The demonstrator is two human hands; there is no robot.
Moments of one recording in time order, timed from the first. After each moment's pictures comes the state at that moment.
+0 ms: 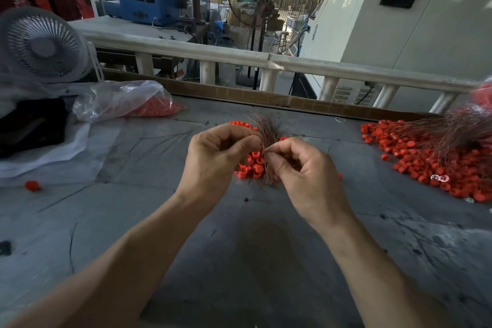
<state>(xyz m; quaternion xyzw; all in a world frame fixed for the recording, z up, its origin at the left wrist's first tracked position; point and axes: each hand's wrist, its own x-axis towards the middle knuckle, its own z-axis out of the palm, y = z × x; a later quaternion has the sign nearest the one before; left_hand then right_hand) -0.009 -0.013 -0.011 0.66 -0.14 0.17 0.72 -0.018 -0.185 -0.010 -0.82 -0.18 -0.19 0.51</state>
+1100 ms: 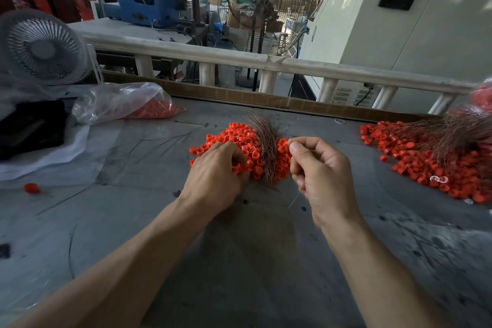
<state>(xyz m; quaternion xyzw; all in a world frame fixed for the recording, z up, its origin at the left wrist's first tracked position) 0.004 -0.008 -0.034 0.92 -0.05 0.17 0.34 -0.018 -0.188 -0.003 -0.68 -0.03 -0.16 0.71</state>
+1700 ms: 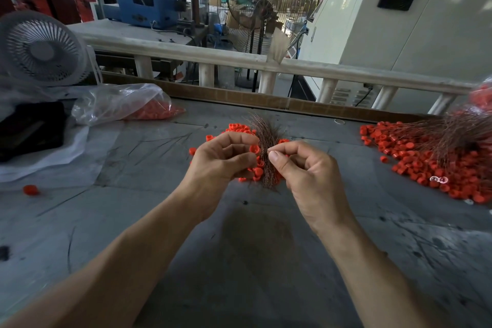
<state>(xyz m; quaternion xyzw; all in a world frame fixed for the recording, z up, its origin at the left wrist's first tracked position) -0.007 -0.011 -0.016 0.59 -0.12 0.01 0.80 -0.019 -0.183 -0.011 -0.75 -0.15 -0.18 0.61</state>
